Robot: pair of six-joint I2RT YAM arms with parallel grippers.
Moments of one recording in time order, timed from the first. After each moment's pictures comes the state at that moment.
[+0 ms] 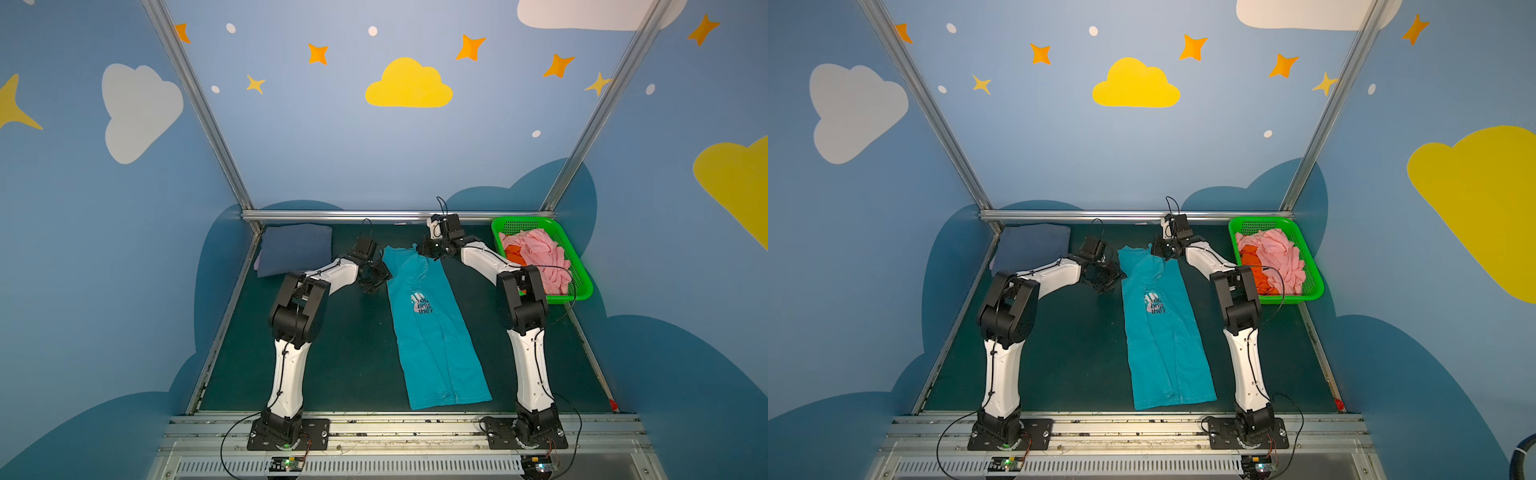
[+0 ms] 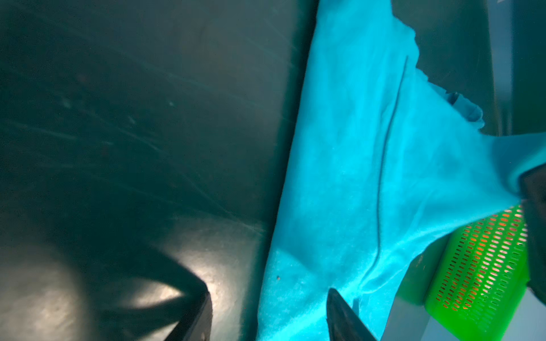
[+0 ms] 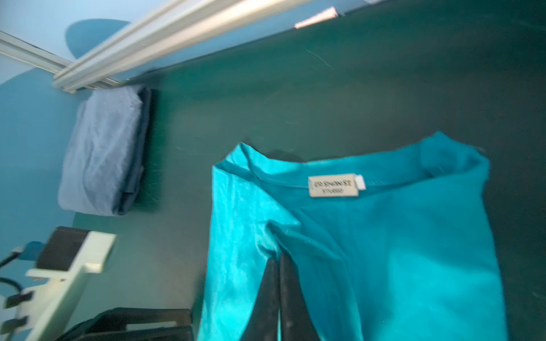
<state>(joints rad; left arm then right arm) -0.37 2.15 1.51 -0.37 0.28 -0.91 0.38 2.31 1.86 -0.31 -0.34 0.45</state>
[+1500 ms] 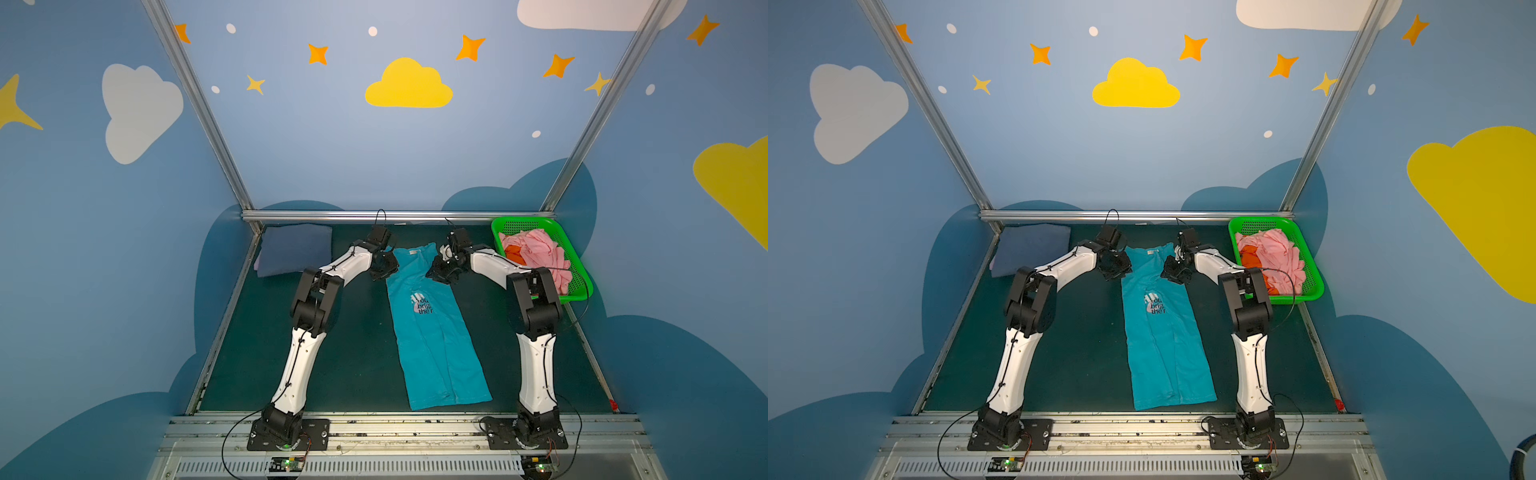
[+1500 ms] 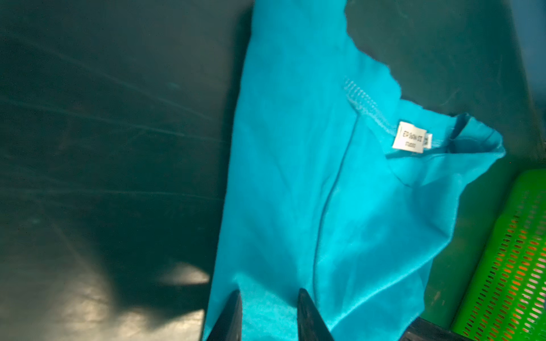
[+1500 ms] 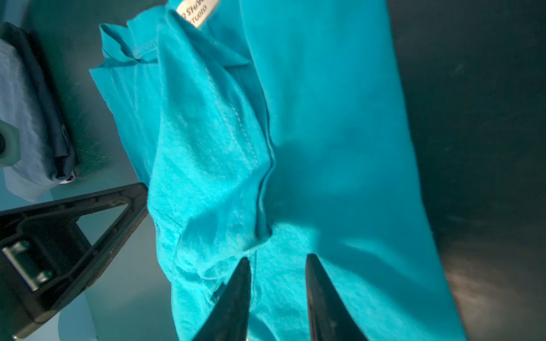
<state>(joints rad) -0.41 2.39 1.94 -0.61 0.21 -0.86 0.35 2.21 1.65 -0.55 -0.39 0.58</state>
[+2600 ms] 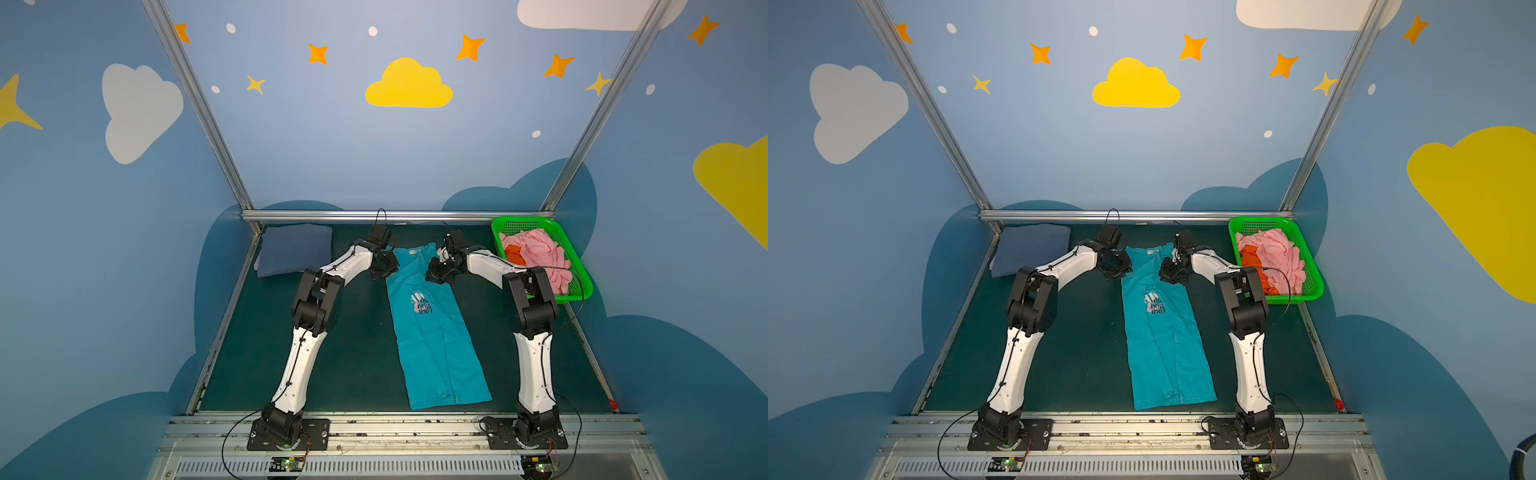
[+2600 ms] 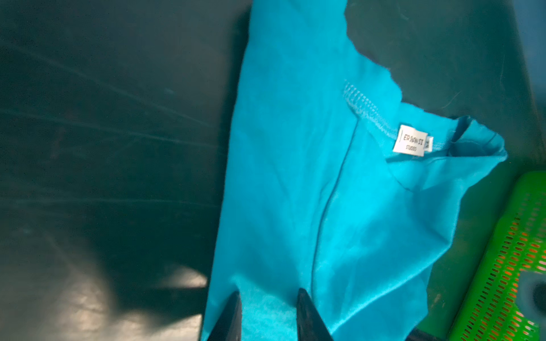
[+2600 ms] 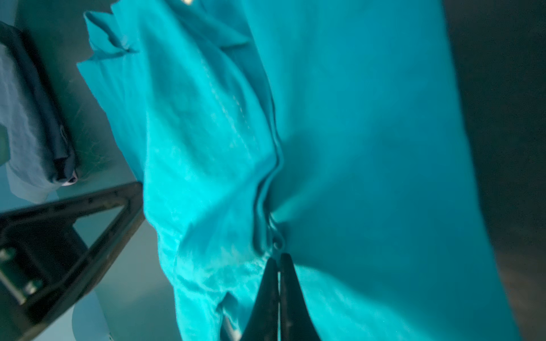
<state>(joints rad) -0.41 2.41 1.97 -0.62 0.21 -0.86 0.36 2.21 1.65 -0.55 -0.39 0.63</state>
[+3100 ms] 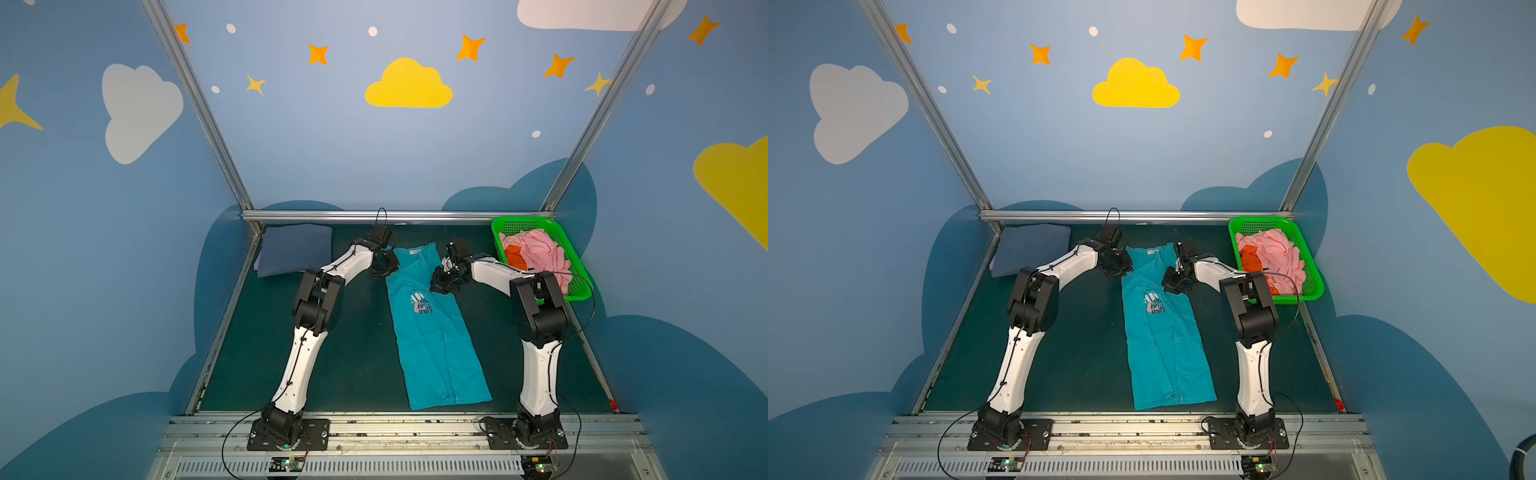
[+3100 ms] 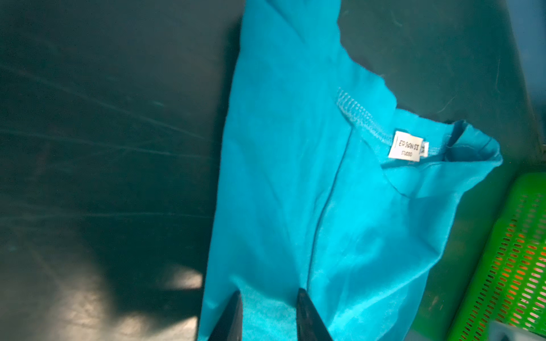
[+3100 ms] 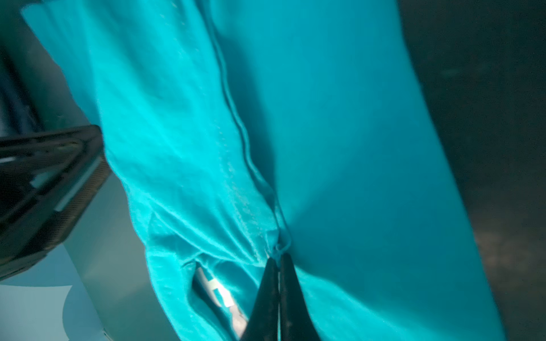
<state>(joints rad) -0.41 2.43 2.00 -0.63 0.21 -0.86 0.37 2.10 1.46 -0.52 -0.36 0.66</state>
